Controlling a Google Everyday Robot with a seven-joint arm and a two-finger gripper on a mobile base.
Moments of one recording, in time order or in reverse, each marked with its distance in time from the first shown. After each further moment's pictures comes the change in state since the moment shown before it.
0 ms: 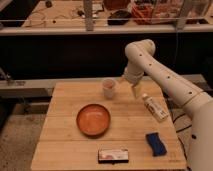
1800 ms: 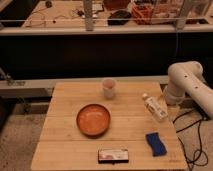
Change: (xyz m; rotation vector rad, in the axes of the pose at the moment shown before) arm 0.096 0.212 0.019 -0.067 0.045 0.458
